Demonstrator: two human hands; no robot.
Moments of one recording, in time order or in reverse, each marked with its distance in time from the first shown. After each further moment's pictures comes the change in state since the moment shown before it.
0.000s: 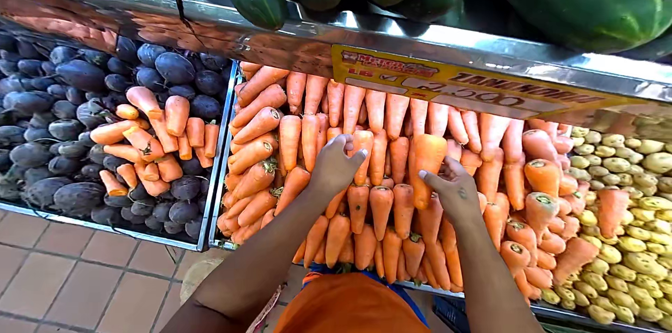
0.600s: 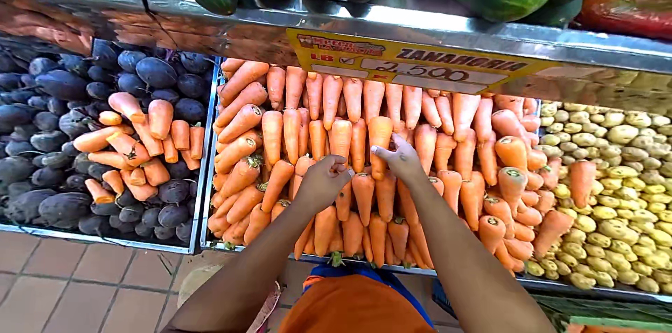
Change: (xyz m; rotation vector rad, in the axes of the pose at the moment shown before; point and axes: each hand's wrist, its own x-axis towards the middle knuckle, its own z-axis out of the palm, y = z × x) left_hand -0.058 -0.011 0.023 -0.100 -0.178 -0.015; right_hand 0.036 0.011 0.036 -0.258 -0.166 -0.014
